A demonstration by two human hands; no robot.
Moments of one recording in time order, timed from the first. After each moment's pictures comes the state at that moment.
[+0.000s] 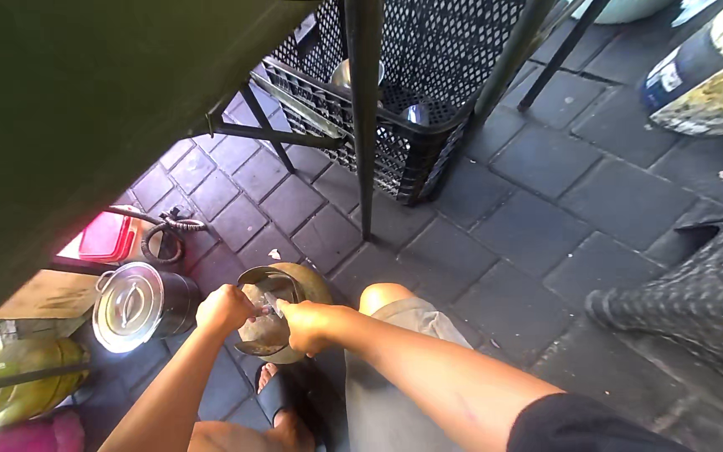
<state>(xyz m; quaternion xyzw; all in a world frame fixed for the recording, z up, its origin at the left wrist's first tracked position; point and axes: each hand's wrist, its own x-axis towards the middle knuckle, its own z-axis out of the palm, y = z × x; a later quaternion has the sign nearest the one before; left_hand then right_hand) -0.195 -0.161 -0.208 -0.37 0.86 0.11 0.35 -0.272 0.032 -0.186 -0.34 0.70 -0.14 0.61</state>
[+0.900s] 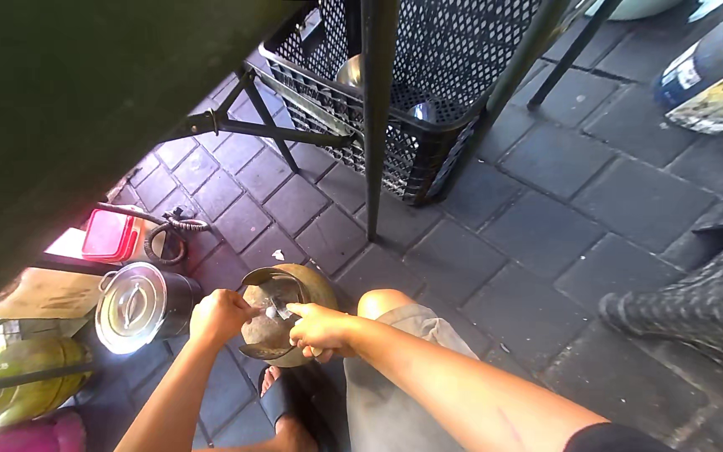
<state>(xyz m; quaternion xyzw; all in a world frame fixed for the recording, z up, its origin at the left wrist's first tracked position) -0.178 -0.165 -0.196 -0.37 0.88 0.14 0.26 -0.265 0.047 -0.215 -0.11 0.57 -0.39 0.71</state>
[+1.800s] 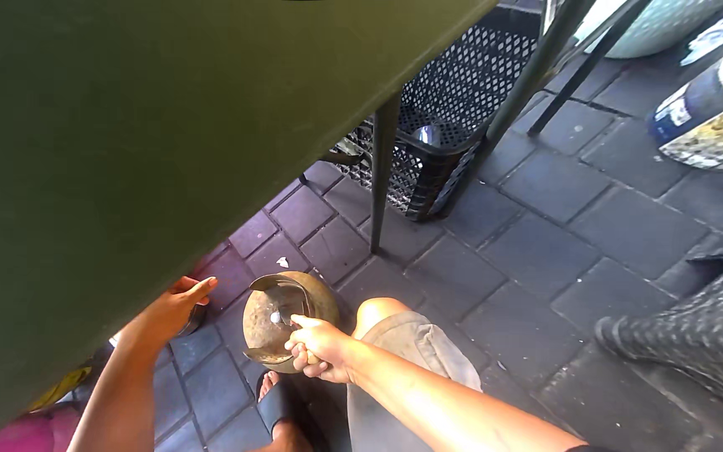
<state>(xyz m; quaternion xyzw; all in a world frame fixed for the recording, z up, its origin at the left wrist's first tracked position) -0.170 -0.159 -0.075 -0.41 0.88 0.24 0.00 -0.242 0.052 -0.215 0.11 0.39 -0.57 0.71</state>
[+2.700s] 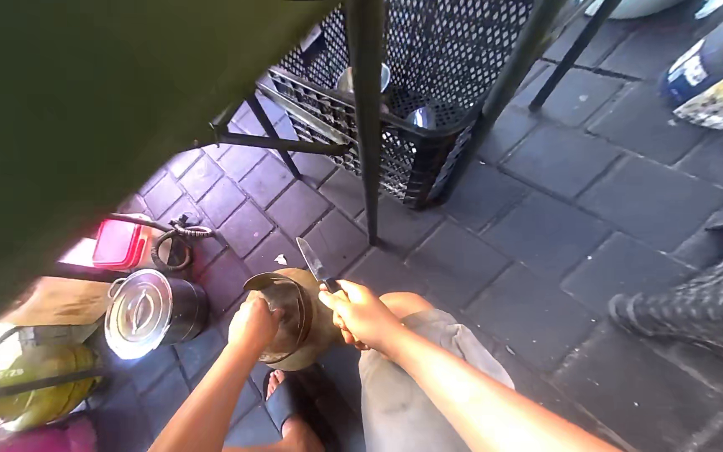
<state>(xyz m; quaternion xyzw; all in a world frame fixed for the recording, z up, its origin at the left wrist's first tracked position) -0.198 -0.109 -0.219 -0.35 0.88 0.07 0.32 -0.287 0.107 -0.201 -0.03 0.65 -0.54 0.53</state>
